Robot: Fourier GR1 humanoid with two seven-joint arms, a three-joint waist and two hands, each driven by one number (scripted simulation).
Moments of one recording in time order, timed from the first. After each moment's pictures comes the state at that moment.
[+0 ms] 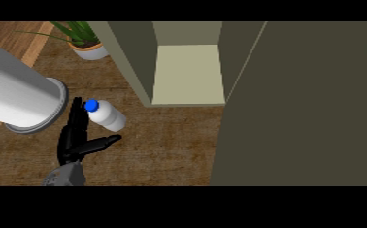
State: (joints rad) left arm -0.22 0.10 0.33 -0.78 0.12 -0.04 -0.54; right arm 0.12 -0.16 0.51 -2.48 0.08 -0.16 0.37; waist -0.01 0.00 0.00
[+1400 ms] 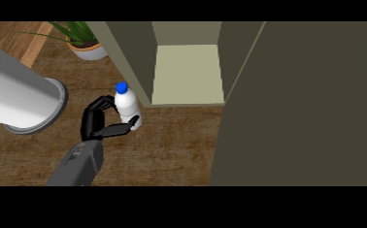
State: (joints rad) left arm -0.50 0.12 0.31 -0.36 0.04 0.08 -0.94; right arm 0.09 -0.20 0.57 -2.48 0.08 -0.24 0.39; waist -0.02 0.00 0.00
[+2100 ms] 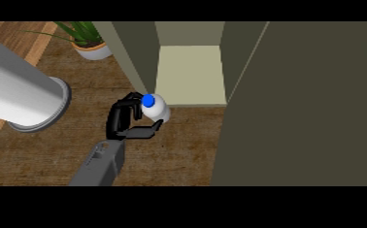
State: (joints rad) left arm -0.44 0.01 0.07 -0.61 0.07 0.02 -0.90; right arm 0.13 -0.24 0.56 -2.48 0.07 -0.26 0.35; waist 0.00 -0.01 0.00
